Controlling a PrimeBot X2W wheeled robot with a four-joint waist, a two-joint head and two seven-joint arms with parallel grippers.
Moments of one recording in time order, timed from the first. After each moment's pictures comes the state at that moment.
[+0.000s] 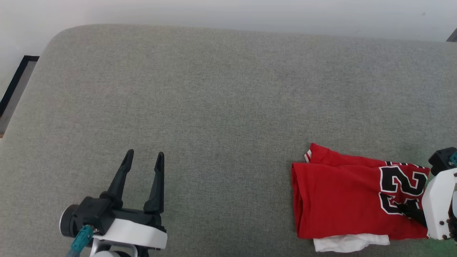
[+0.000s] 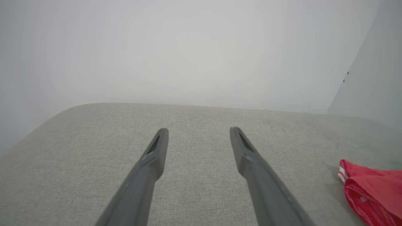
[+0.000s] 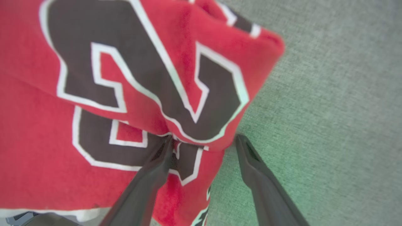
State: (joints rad) left arm -0.02 0.08 -0.09 0.03 -0.19 -0.13 -0.26; right arm -0.24 -0.70 0.31 0.28 0.76 0.13 0.79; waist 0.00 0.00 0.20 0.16
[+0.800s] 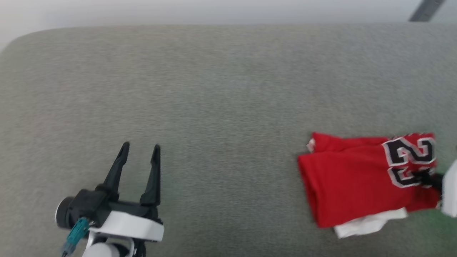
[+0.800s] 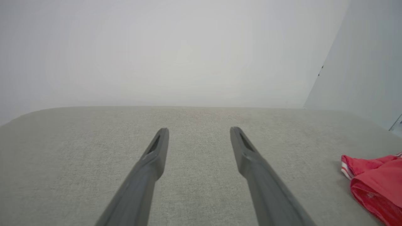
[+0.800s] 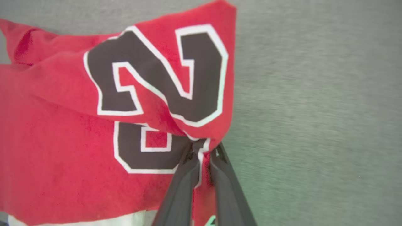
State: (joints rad) left arm -0.06 0.10 -0.10 0.04 -0.21 -0.13 -0.26; right arm -0.29 -0.70 0.23 0.33 0.84 0.13 0.63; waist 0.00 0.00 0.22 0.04
